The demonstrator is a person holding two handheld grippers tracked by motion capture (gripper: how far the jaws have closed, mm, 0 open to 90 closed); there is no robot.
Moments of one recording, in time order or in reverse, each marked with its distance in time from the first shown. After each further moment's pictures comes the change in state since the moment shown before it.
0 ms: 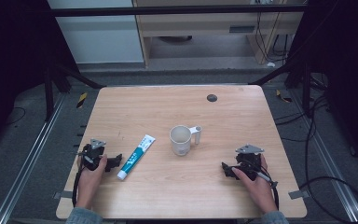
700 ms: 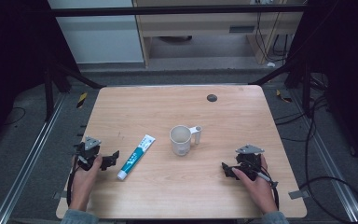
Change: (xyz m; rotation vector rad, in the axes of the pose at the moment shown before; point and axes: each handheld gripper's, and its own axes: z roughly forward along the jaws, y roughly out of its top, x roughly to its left) left arm -0.006 0.015 -0.036 -0.107 -0.022 0.051; right arm 0.000 -0.001 0.000 0.000 -0.001 0.001
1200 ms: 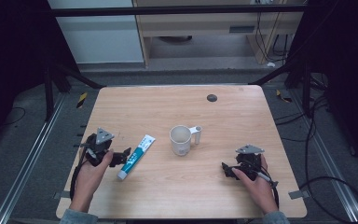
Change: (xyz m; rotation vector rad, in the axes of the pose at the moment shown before) left arm -0.053 0.057 -0.033 0.023 -0.081 0.134; right arm 0.000 0.000 0.000 0.001 0.001 -0.002
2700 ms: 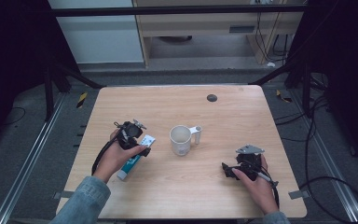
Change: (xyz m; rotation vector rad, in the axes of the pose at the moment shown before) left arm -0.029 0.047 0.076 0.372 -0.103 0.135; right arm -0.001 -0.001 0.000 -0.002 0.002 -0.011
